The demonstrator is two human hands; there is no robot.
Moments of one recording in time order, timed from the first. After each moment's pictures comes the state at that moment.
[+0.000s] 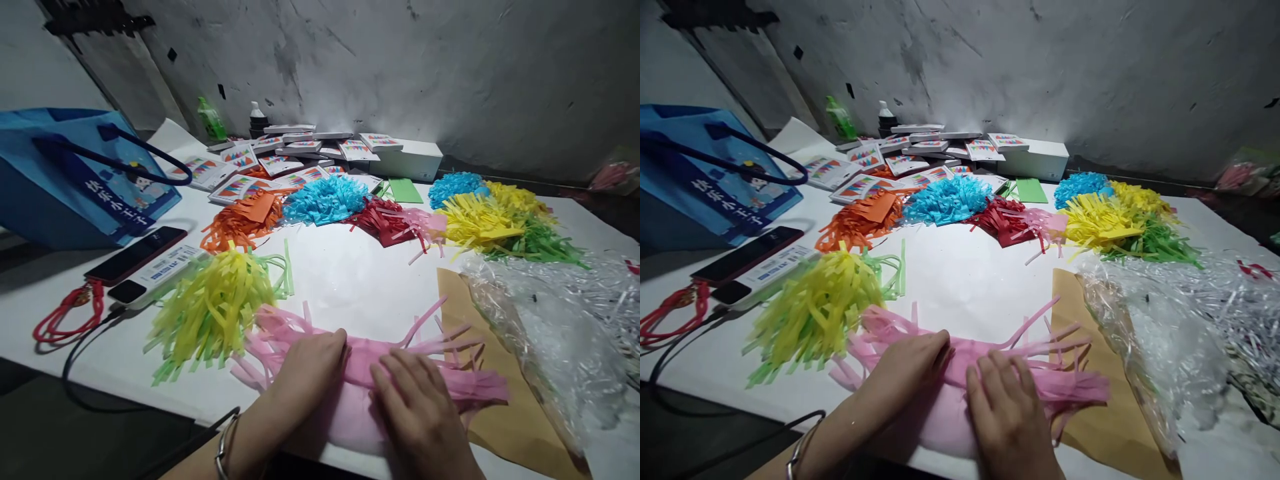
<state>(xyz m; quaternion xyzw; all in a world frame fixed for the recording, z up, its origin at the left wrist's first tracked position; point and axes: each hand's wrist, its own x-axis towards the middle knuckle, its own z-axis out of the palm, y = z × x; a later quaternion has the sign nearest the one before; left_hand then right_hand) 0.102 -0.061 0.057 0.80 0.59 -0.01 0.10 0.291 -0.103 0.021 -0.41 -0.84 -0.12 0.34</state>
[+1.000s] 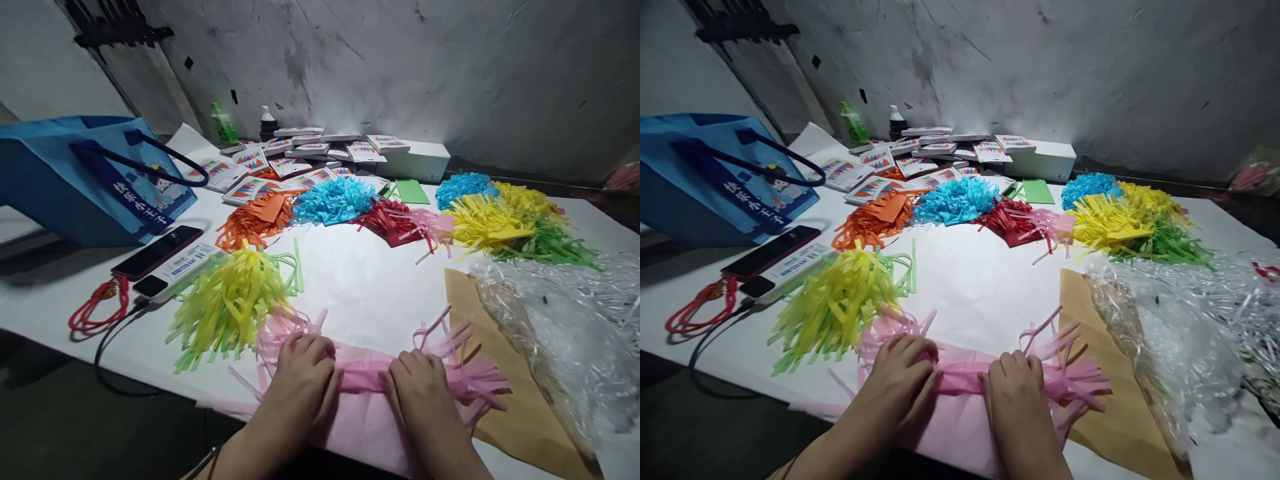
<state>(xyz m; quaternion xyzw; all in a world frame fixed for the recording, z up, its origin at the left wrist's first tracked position) 0.070 -0.102 0.034 0.83 0.51 0.24 0.06 0.288 -0.098 0.009 -0.49 -0.84 -0.03 0.23</state>
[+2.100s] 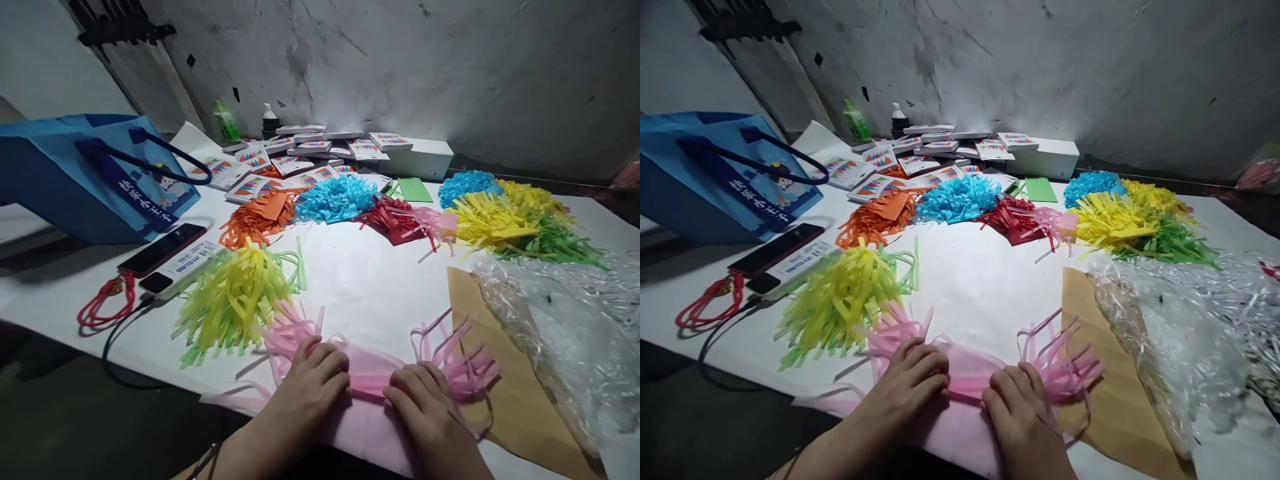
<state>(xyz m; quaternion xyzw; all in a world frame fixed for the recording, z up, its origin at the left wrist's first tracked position) 0.067 -0.104 0.021 0.88 0.39 0.26 0.06 0.299 -0.117 0.012 -0.37 -0.85 0.02 0.36</state>
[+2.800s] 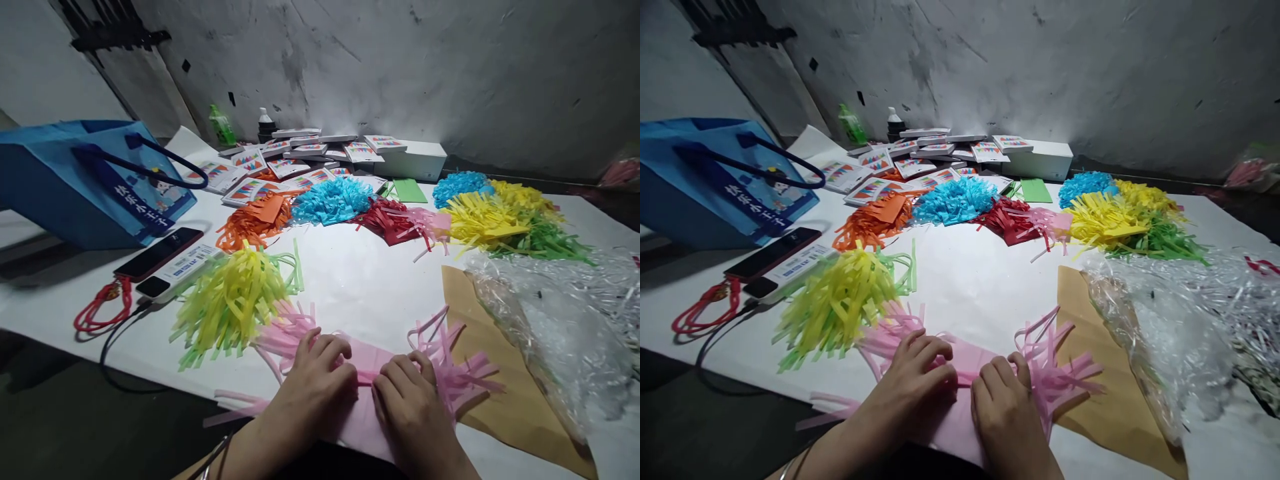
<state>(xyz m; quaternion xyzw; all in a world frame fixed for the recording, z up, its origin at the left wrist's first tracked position) 0.077 -0.101 0.028 0.87 0.44 0.23 0.05 0.277 -0.112 0.016 -0.40 -0.85 -0.02 0.34</state>
